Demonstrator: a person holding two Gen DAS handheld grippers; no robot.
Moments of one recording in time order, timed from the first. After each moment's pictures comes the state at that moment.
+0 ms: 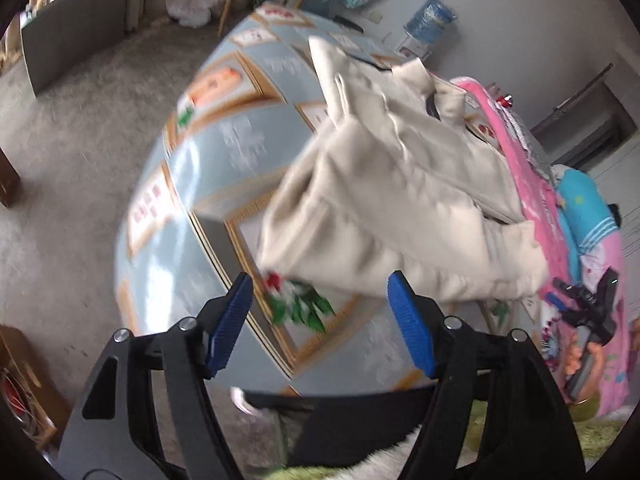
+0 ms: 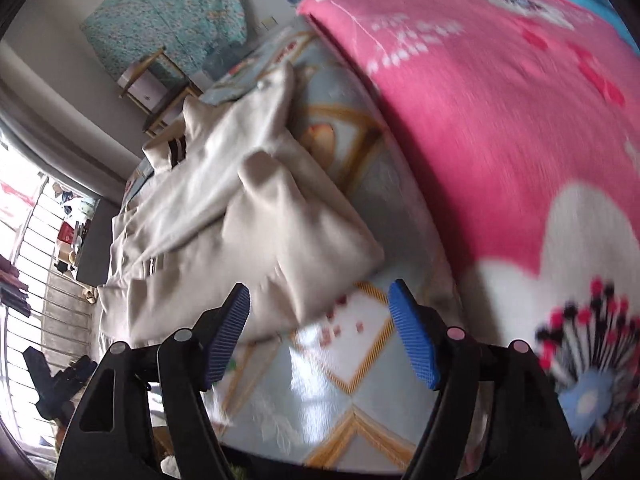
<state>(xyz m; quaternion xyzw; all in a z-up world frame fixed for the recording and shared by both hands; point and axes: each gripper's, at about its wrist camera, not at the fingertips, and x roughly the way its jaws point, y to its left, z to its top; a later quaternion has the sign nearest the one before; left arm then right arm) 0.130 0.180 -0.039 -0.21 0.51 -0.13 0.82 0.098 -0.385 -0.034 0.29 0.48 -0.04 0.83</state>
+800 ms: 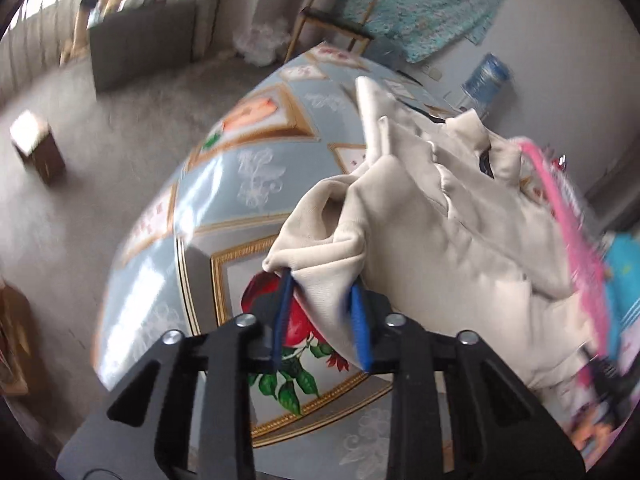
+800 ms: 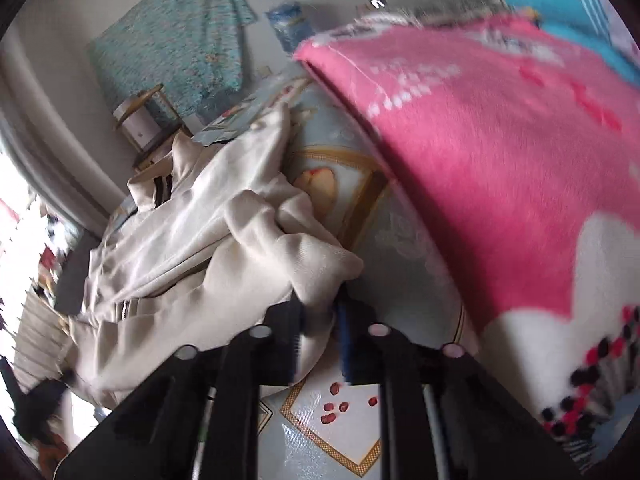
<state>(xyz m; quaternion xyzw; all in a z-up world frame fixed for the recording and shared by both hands) 0.144 0.133 -0.044 -0.18 0.42 0.03 0.89 0.116 -0.361 -0.038 0.22 0.38 -0.09 0.89</state>
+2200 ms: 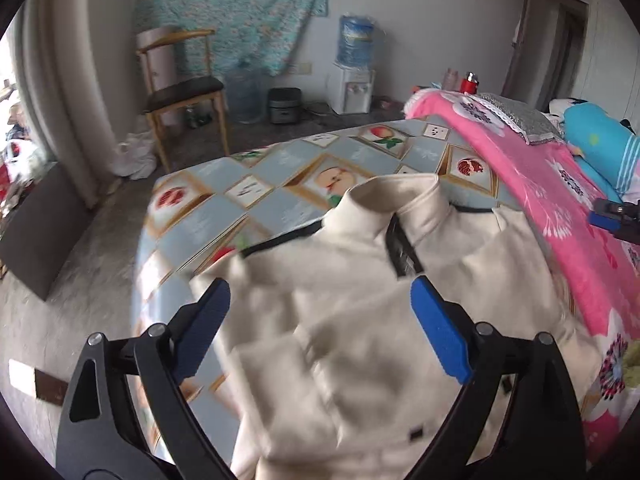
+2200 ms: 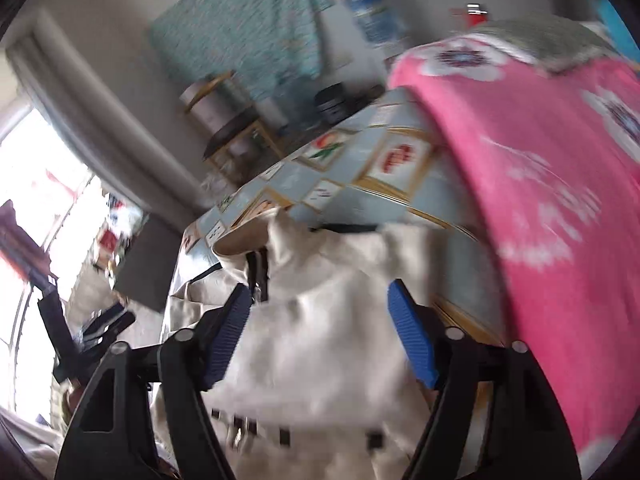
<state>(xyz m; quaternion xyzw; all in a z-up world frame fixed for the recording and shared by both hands) 0.348 0.022 0.070 0.03 0.41 -0.16 0.90 0.304 -0.375 0.062 0.23 0.42 0.07 0.88</state>
